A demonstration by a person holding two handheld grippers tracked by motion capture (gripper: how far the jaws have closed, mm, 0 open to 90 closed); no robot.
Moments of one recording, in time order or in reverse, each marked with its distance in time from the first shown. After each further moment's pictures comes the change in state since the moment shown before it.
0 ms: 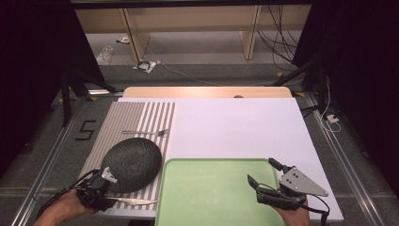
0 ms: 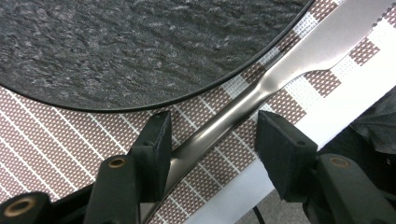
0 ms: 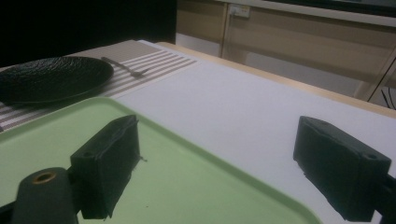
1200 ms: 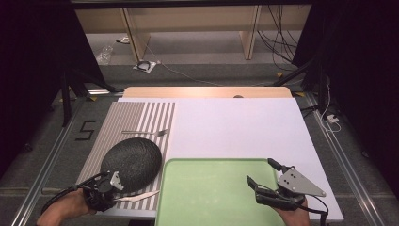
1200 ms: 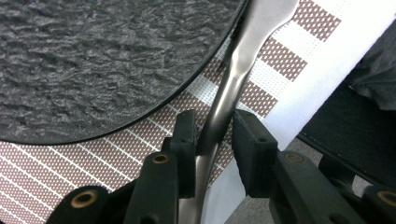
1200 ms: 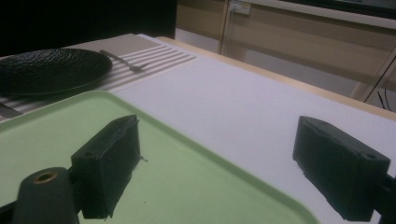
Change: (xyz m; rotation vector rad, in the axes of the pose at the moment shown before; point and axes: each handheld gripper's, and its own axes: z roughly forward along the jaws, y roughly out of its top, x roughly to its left) left arm -0.016 0.010 0.000 0.069 0.000 0.222; right arm 0.002 0.000 0.001 0.015 -0.006 -0.029
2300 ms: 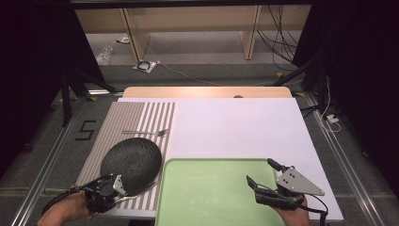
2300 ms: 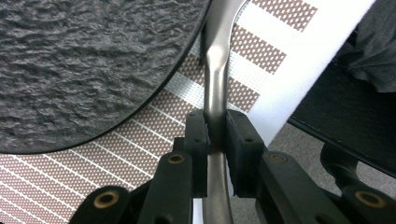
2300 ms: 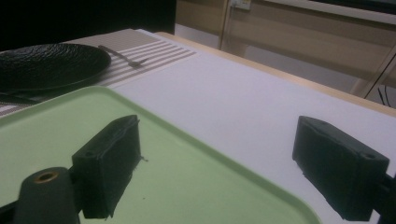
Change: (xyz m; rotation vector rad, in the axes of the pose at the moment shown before) left arm -0.008 0.003 -0.002 0.041 -0.004 0.071; right arm 0.000 0.000 0.002 0.017 -0.001 -0.002
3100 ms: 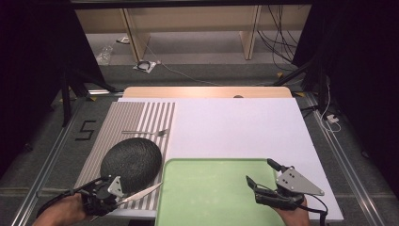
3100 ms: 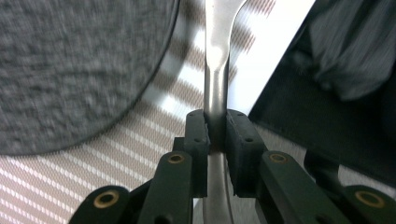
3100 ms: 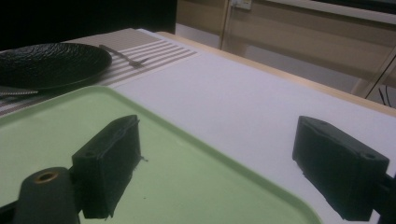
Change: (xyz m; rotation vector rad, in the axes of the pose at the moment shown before) left arm -0.014 0.002 -0.024 -0.126 -0.016 0.012; right arm 0.000 0.000 0.000 0.002 0.003 -0.001
